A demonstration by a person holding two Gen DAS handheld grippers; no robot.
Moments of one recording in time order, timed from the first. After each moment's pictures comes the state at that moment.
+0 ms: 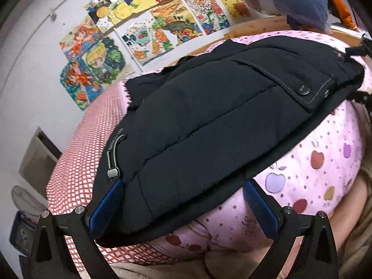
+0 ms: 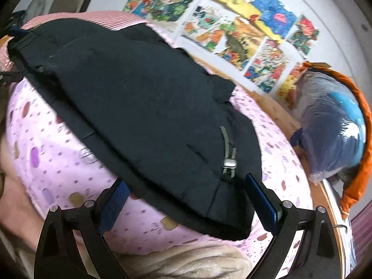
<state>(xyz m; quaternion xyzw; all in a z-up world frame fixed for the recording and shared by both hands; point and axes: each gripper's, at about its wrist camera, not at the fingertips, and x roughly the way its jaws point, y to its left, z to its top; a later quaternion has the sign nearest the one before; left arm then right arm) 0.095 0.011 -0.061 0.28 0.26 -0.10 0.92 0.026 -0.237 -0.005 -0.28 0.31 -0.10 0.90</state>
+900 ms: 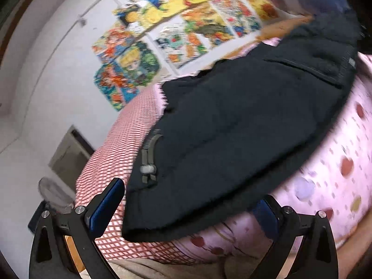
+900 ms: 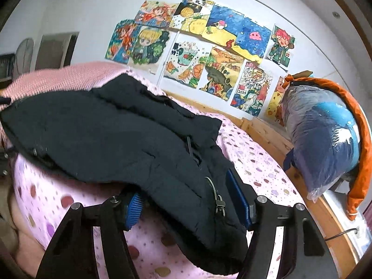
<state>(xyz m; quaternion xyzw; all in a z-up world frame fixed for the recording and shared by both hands) 0.094 0.014 -0.061 0.27 0.22 0.01 0.94 0.037 -0.245 0.053 -0.21 0.21 -0.09 0.95</state>
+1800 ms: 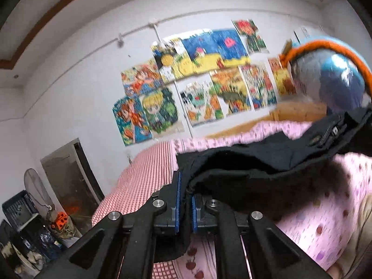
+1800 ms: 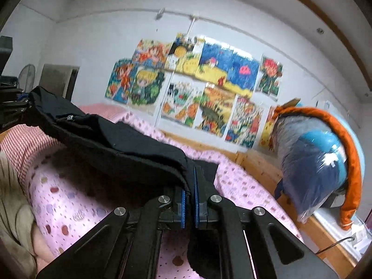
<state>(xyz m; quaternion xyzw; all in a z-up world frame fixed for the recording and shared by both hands) 0.059 0.042 0.081 0.13 0.09 -0.03 0.99 -0.027 -0.212 0.109 -0.20 0.08 -0.08 0.97</state>
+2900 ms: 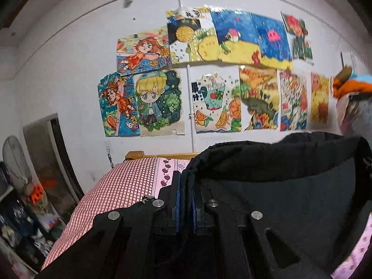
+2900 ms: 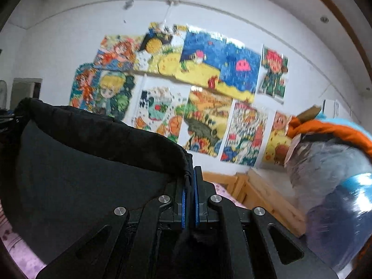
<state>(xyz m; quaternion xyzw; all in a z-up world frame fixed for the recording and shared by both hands) 0.395 -0.004 0.148 0.03 0.17 -0.01 0.99 0.325 -0.242 0.206 -0.17 0.11 -0.12 0.97</state>
